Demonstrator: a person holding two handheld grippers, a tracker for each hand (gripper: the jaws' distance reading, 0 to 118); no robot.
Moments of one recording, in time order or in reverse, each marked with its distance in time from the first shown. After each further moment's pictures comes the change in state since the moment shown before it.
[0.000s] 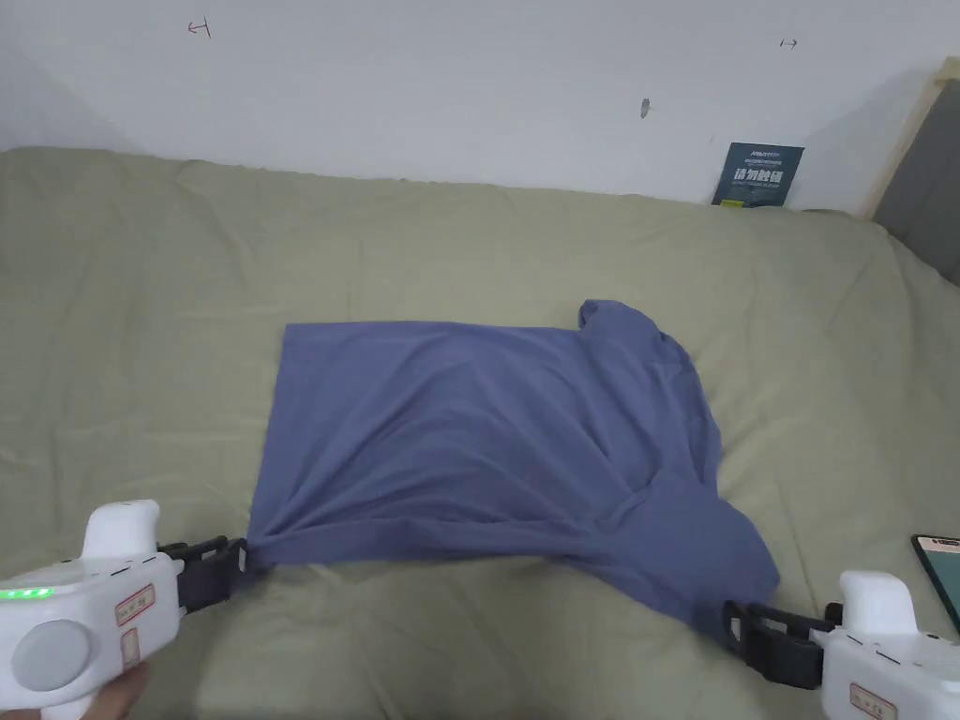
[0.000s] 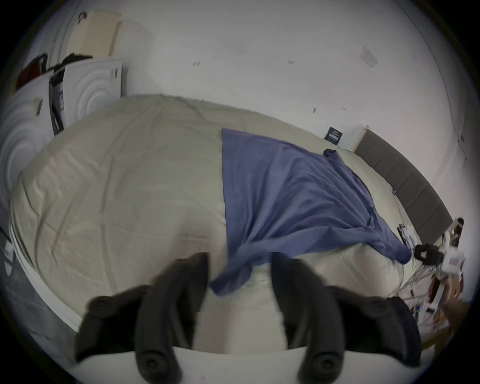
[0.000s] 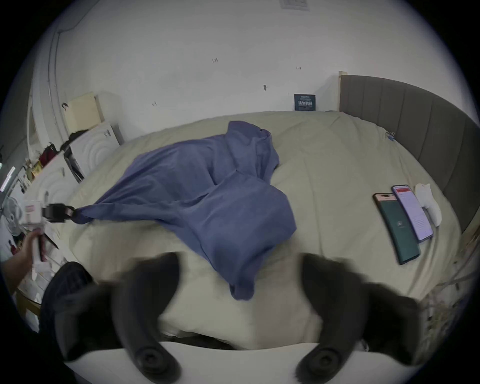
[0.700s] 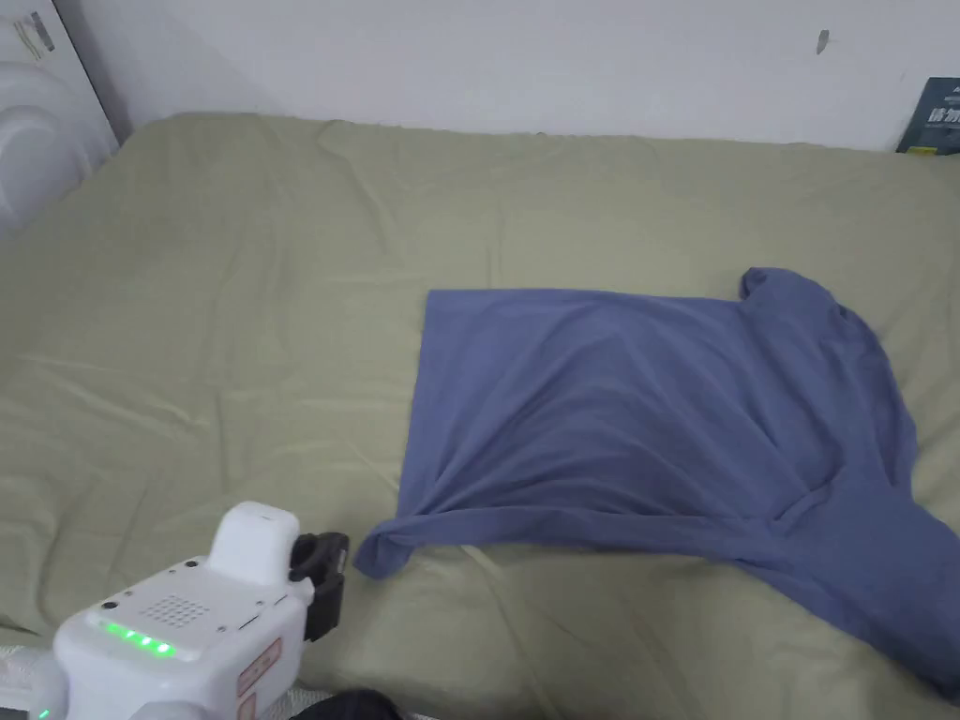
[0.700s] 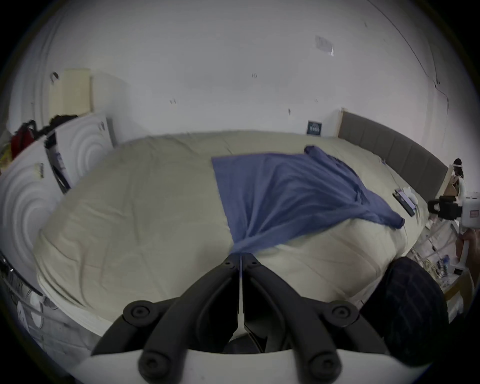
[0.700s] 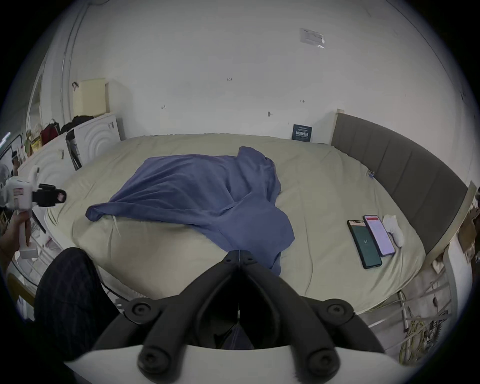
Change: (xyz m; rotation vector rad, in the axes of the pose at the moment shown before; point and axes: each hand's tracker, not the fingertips) left arm 0.003 -0.008 0.047 -0.012 -0.008 -0.224; right arm -0.075 -0.007 0.090 0.117 -0.057 0.099
